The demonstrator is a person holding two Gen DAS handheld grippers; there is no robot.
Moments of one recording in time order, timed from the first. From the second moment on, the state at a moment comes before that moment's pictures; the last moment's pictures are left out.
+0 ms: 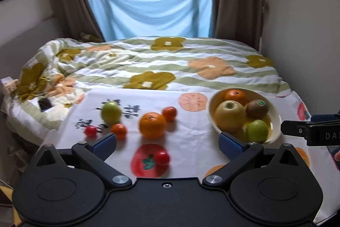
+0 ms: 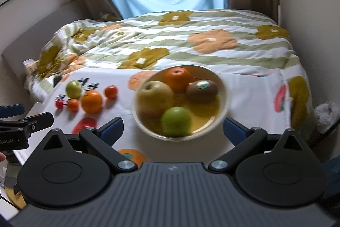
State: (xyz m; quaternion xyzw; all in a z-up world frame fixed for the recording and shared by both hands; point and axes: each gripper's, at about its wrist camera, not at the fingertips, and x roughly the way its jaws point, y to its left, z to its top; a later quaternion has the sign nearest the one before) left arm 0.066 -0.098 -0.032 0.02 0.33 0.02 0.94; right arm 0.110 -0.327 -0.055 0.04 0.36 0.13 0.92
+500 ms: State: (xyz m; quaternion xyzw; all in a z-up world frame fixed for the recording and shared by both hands) left arm 0.066 -0.013 -0.031 0.04 0.34 0.05 0.94; right arm 0.115 -0.238 -0.047 0.04 0.35 0.17 0.92
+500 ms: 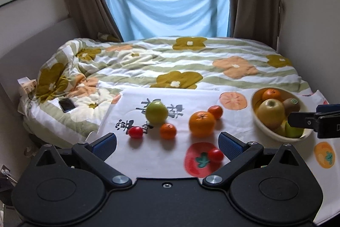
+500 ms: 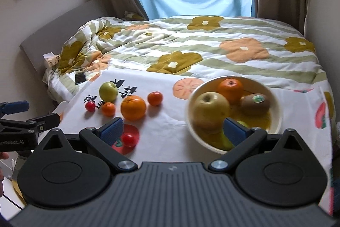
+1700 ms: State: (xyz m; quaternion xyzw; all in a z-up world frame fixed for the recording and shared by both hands) left arm 0.221 0.119 -0.138 -0.02 0.46 -0.08 0.88; right arm 0.199 -0.096 -0.129 0.12 0.41 0.01 0.90
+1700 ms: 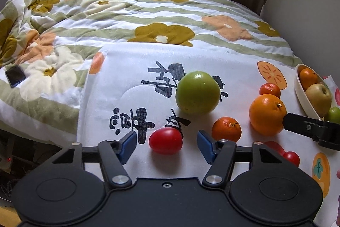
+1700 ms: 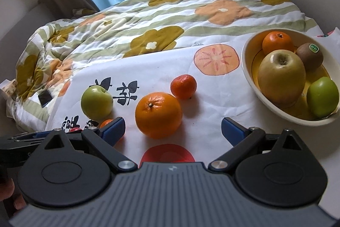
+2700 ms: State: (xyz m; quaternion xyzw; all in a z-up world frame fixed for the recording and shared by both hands) left arm 0.207 0.135 -0.145 -0.02 0.46 -0.08 0.88; right arm 0.234 -0.073 -0.153 0.11 0.44 0.02 0.89
